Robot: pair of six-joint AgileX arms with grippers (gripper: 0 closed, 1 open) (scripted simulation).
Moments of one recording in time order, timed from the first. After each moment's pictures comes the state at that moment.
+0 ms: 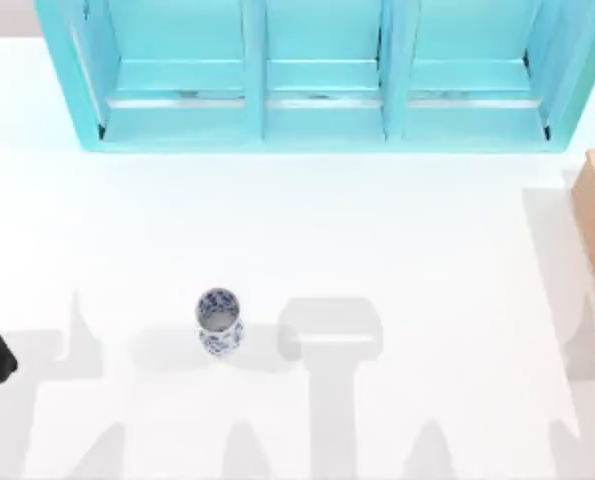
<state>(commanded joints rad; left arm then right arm) 0.00 0.00 0.00 0.00 0.00 0.00 0.00 0.00 0.00 0.00 0.00 0.00</state>
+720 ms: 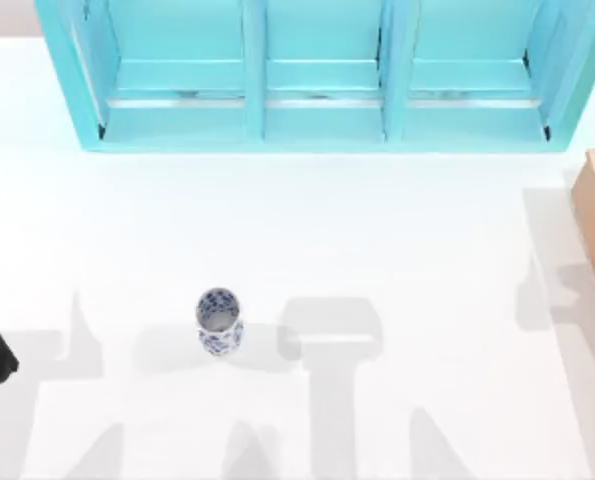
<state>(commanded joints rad) 0.00 0.00 0.00 0.00 0.00 0.00 0.23 0.48 0.51 -0.29 0.09 0.18</state>
